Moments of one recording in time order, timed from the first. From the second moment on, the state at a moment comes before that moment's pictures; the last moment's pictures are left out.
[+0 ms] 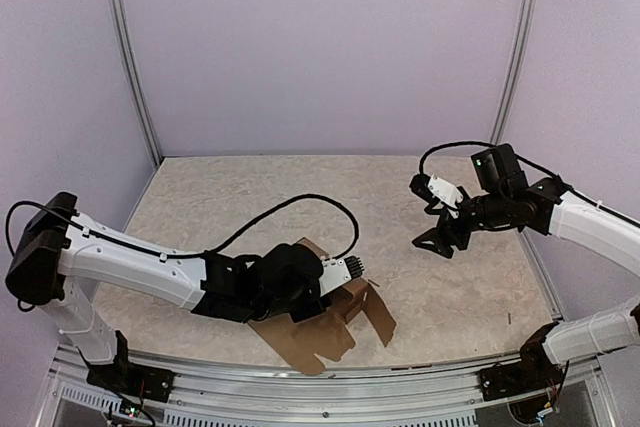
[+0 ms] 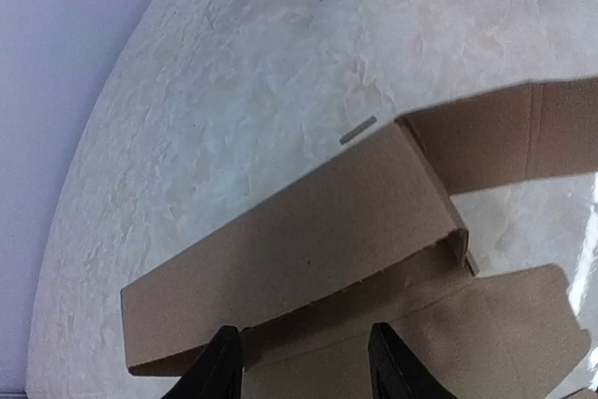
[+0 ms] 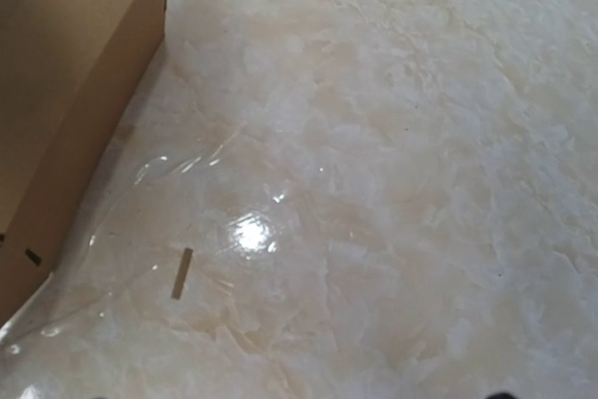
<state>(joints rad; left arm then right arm) -1.27 1.63 0.99 -0.04 -0.45 0.21 0.51 1.18 0.92 -0.50 -0.32 -0.52</state>
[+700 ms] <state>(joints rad) -1.23 1.77 0.92 0.25 -0.58 0.86 0.51 1.18 0.92 -0.50 -0.32 -0.51</state>
